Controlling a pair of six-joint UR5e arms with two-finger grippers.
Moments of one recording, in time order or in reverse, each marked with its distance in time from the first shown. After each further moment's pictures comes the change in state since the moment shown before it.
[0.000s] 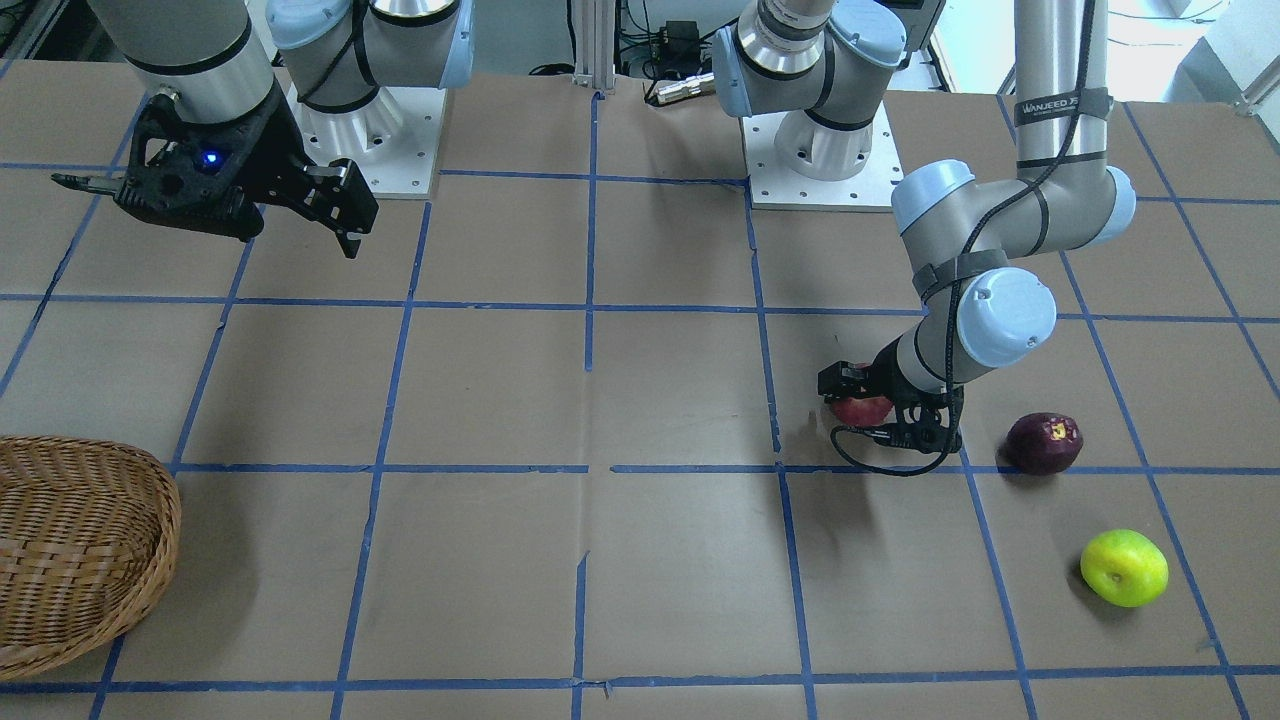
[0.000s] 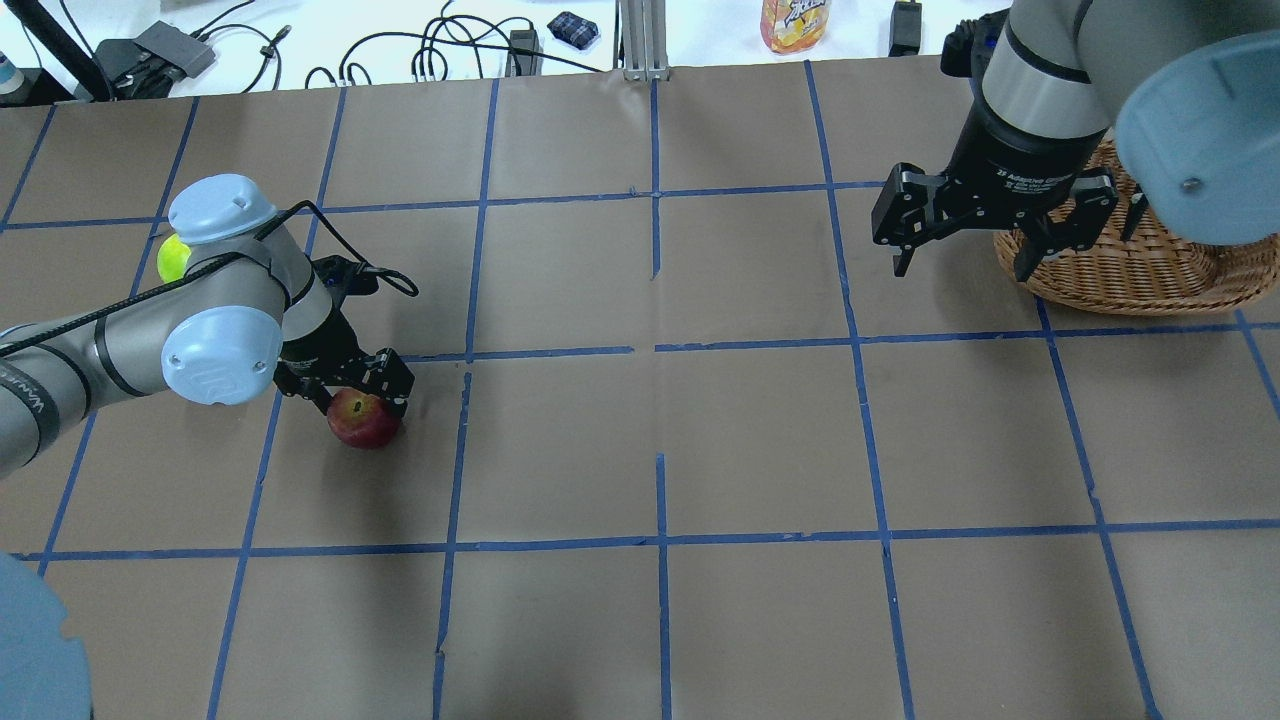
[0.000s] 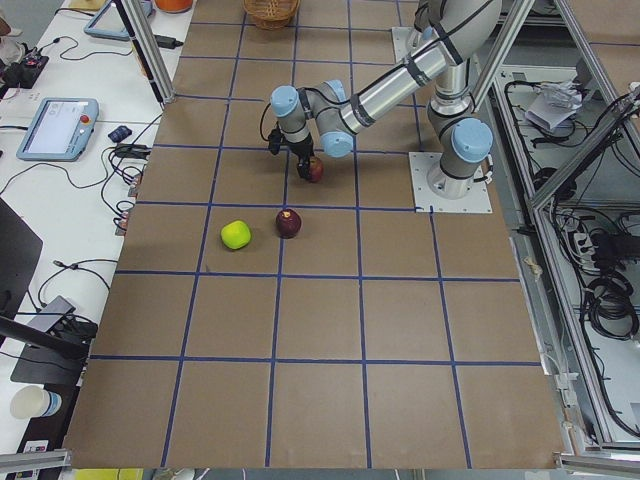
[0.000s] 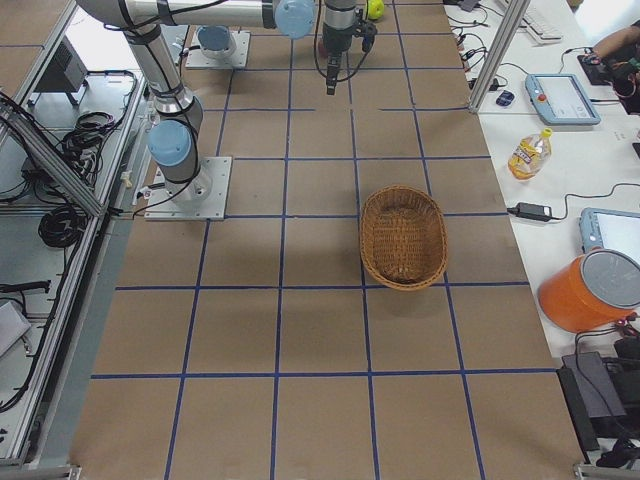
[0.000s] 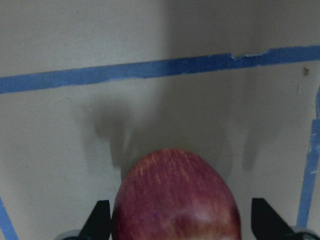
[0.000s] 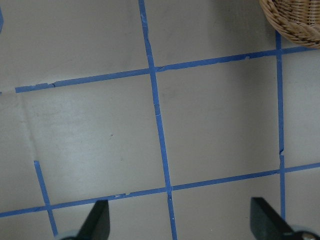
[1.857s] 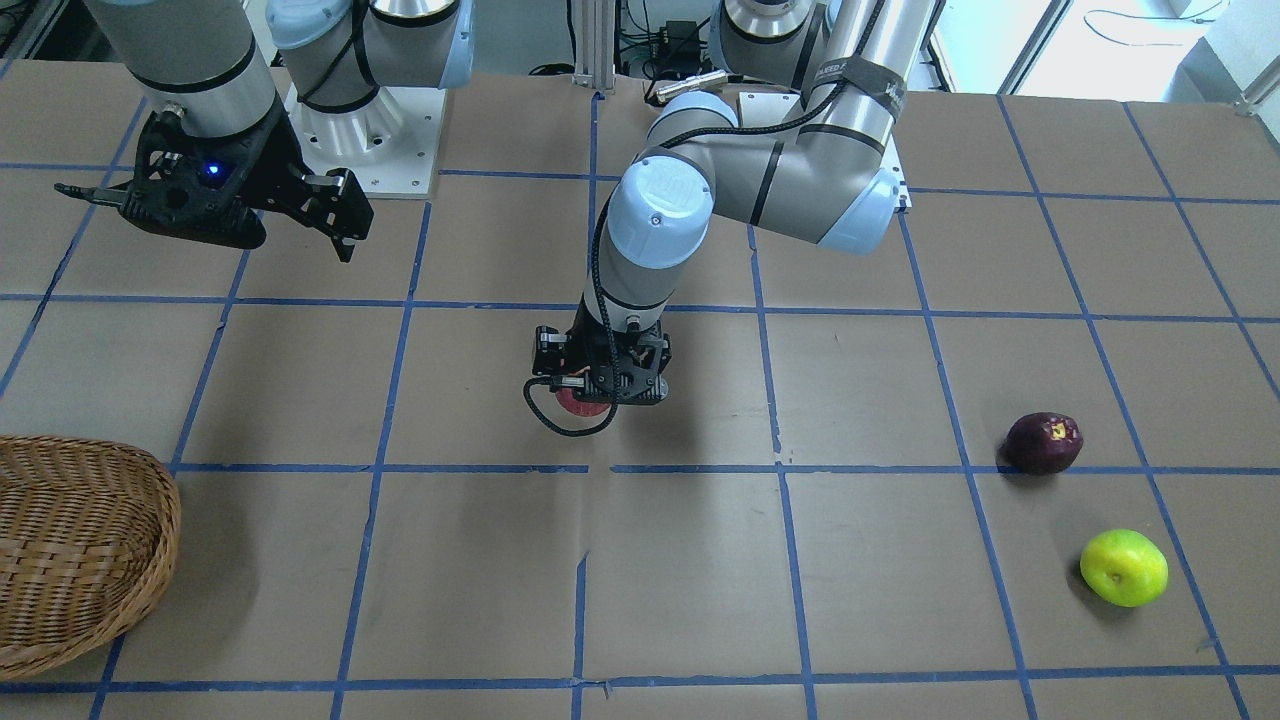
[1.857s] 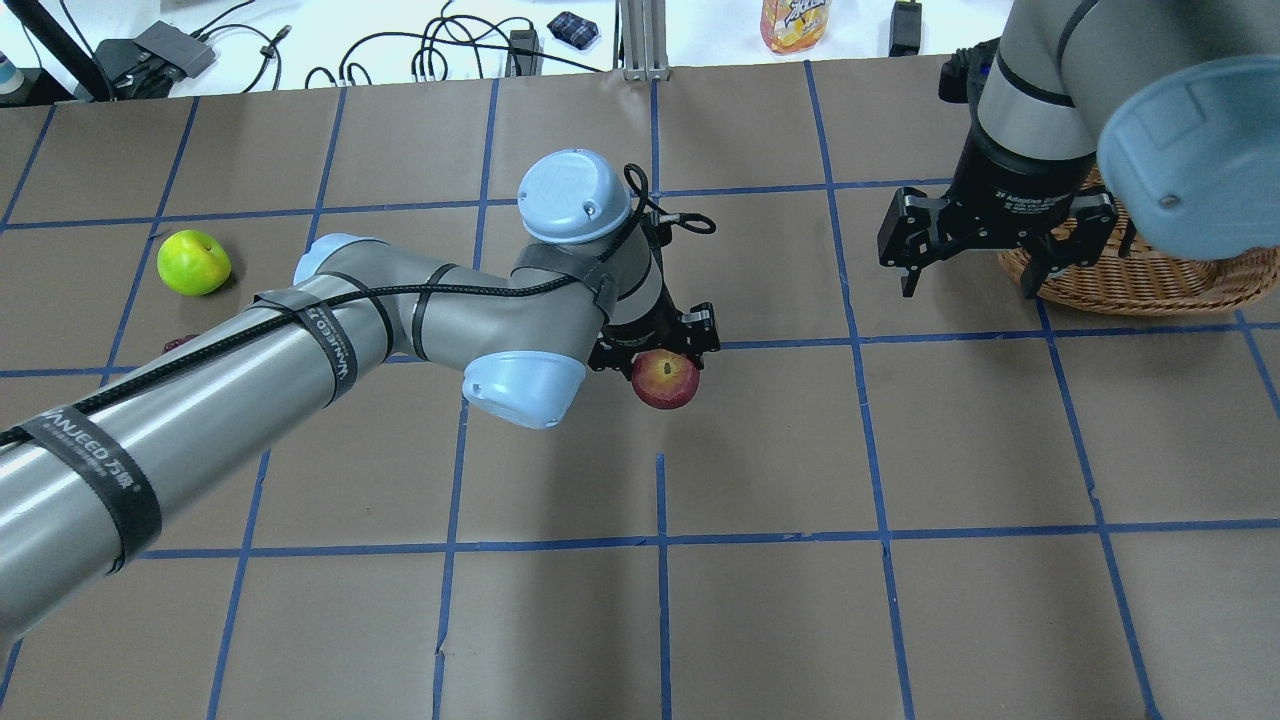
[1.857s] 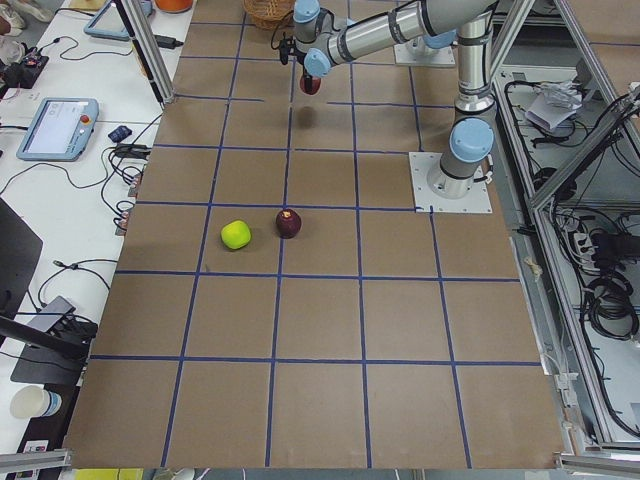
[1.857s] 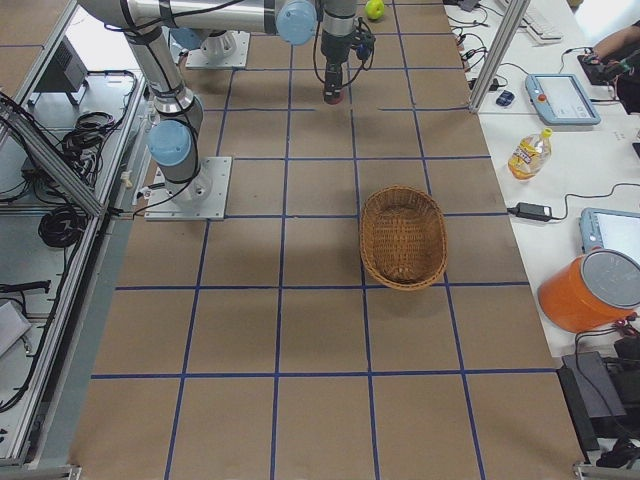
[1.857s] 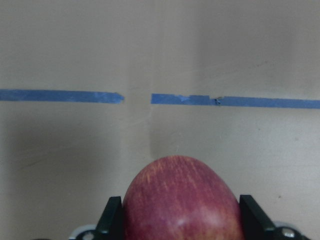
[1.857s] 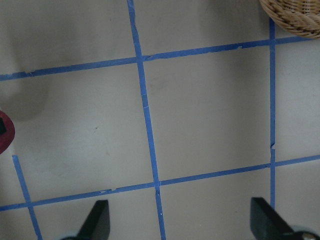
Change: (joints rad) left arm -0.599 -0.081 0.196 0.175 -0.193 -0.730; right arm -0.001 0.006 0.044 -0.001 -0.037 -0.009
